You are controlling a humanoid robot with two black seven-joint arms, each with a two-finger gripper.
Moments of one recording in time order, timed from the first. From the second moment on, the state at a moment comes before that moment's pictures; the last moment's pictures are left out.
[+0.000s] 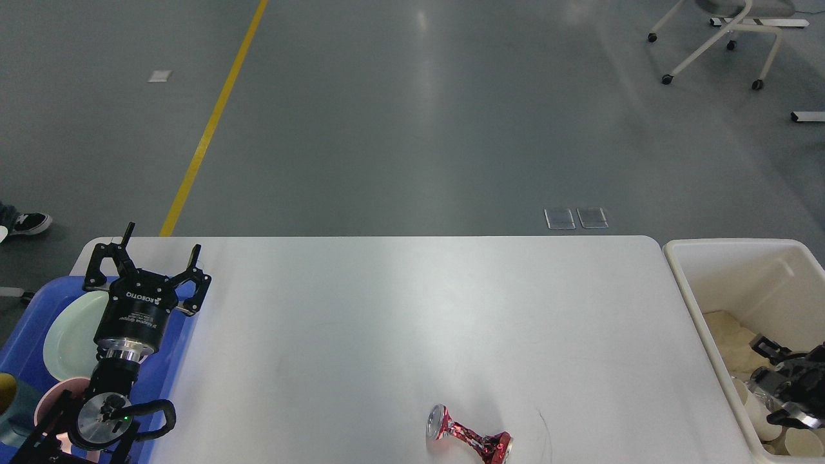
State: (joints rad) left arm -0.18 0.15 -1.52 -0.89 0.29 -0.59 -0.22; right arm 0.78 -0.47 -0.78 0.36 -0.12 -0.12 -0.26
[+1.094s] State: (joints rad) left arm -0.18 0.15 -1.52 -0.89 0.29 -0.59 -0.22; right arm 2.20 -0.45 -1.19 1.20 -0.22 0.95 -0.28
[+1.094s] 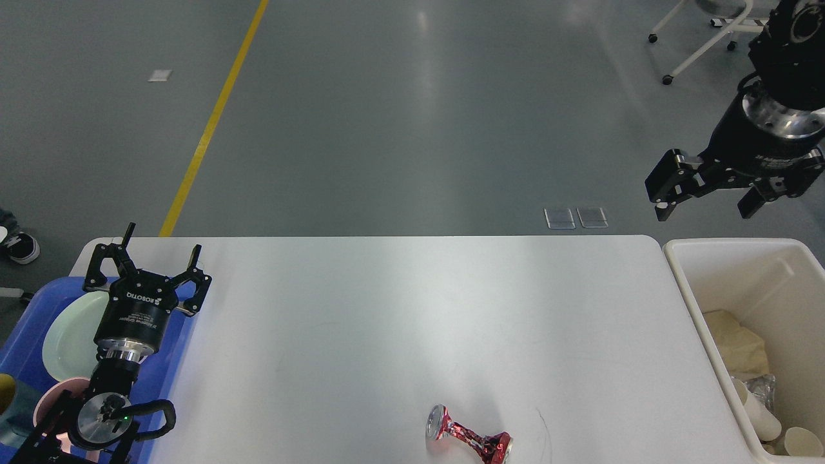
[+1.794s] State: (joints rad) left arm -0.18 0.15 -1.52 -0.89 0.29 -0.59 -0.22; right arm 2.51 -0.46 -1.33 1.56 -0.06 0.80 -0.27
